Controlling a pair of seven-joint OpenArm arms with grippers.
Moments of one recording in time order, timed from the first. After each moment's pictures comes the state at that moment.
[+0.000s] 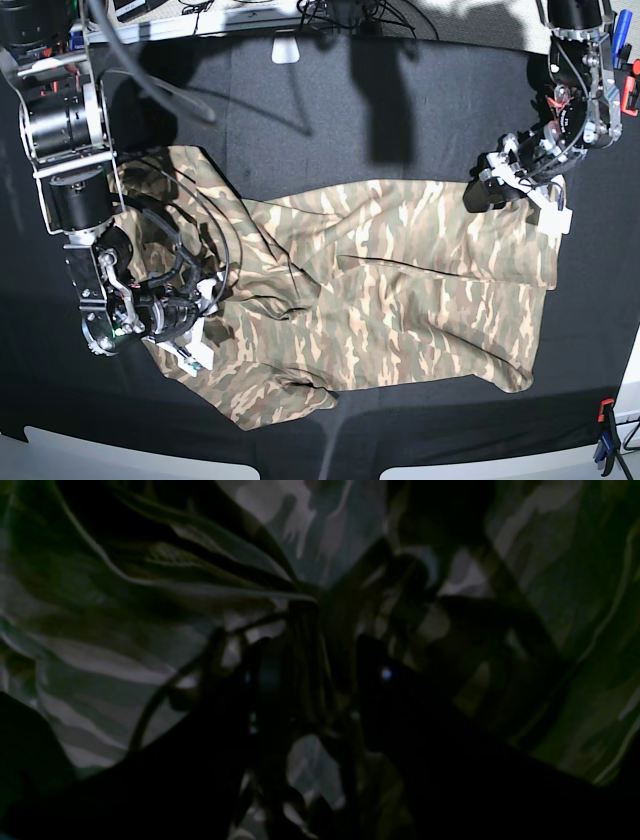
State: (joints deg) left arm 5.7 -10.9 -15.3 76.8 -47.3 -32.0 46.3; right arm 36.7 21.4 -19.6 51.9 28.4 39.1 -60.5
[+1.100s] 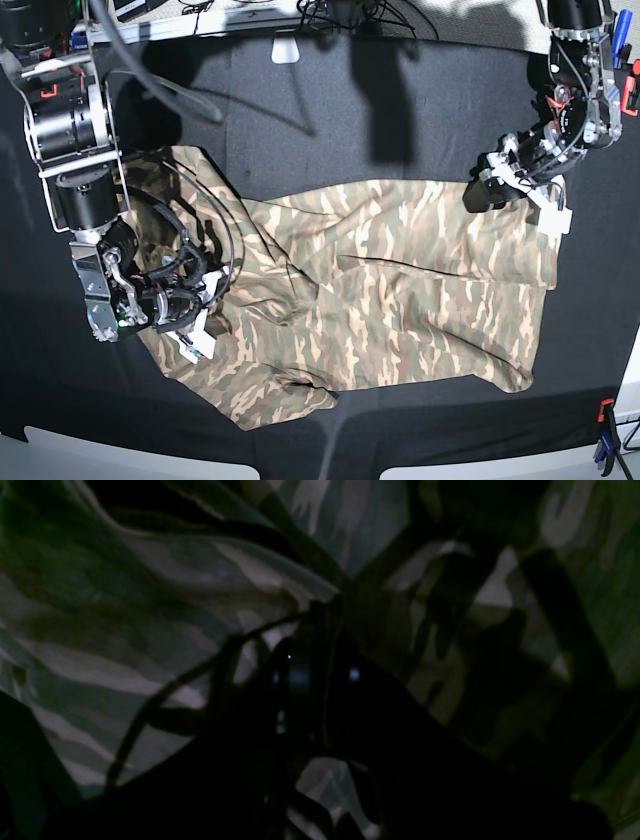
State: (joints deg) left arm 5.7 -10.9 -15.3 76.8 -47.3 -32.0 46.3; right arm 36.8 20.3 -19.6 45.3 31.6 39.1 -58.6
